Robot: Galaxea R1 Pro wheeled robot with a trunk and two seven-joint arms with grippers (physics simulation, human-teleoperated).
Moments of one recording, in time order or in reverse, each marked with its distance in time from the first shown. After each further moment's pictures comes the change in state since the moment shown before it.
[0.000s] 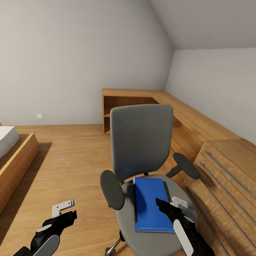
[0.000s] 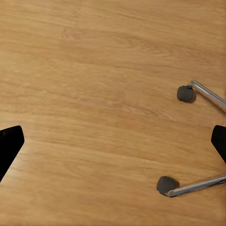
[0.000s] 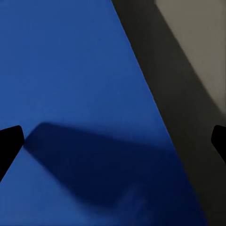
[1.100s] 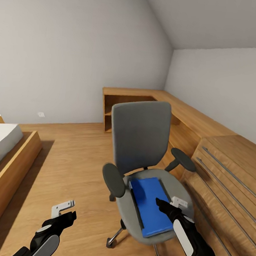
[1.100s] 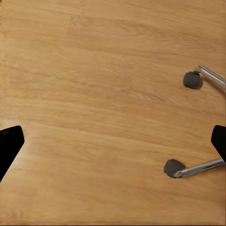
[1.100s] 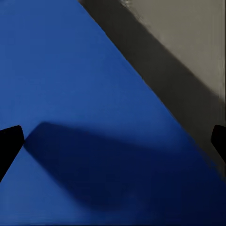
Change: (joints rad) left arm 0.000 0.003 0.000 0.008 0.003 0.000 -0.002; right arm 0.000 0.000 0.000 0.002 0.001 -0.004 0.000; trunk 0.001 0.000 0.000
